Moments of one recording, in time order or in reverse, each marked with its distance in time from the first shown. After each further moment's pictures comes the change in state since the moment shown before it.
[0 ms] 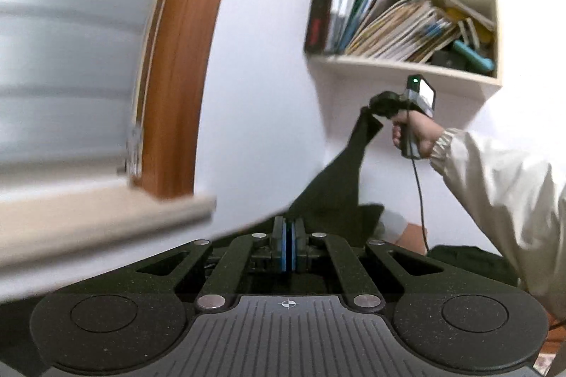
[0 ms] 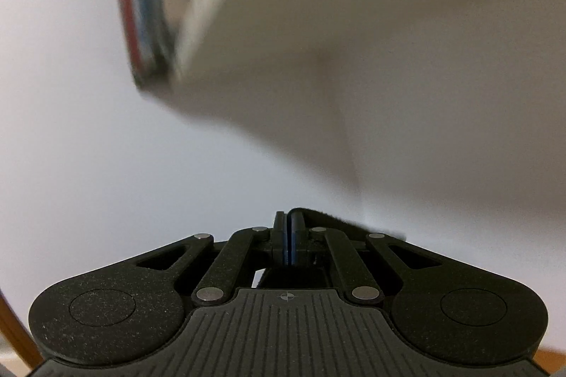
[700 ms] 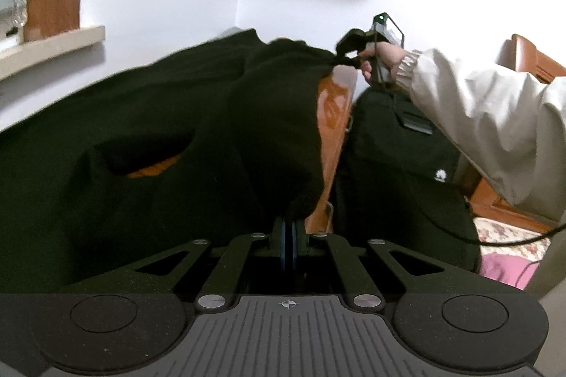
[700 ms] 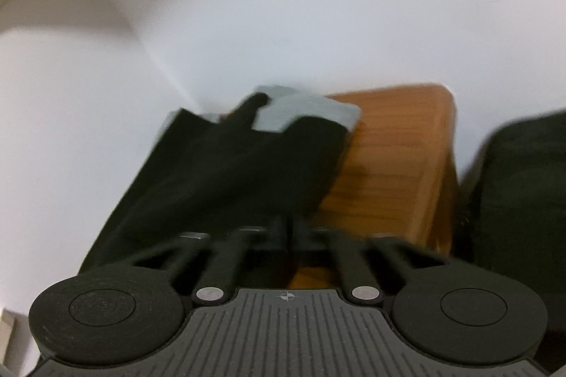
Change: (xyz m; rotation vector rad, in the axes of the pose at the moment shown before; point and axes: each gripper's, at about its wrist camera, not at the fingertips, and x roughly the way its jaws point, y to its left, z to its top) left arm 0.064 -0.041 -0.154 0.103 0.428 -0.253; right arm -0.070 -0.200 -0.223 0.372 0.316 -0.302
